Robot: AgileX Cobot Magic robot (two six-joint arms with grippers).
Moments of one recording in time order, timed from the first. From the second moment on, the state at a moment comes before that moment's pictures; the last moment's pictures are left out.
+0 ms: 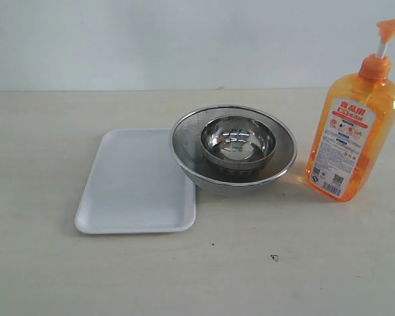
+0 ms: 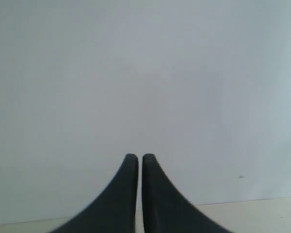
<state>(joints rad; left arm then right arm) 0.04 0.00 0.00 -0.18 0.31 0.05 0.28 0.63 -0.84 1.75 -0.66 -2.08</state>
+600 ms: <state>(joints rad) 0.04 0.00 0.00 -0.18 0.31 0.05 0.28 0.74 -0.87 0.59 0.52 -1.47</state>
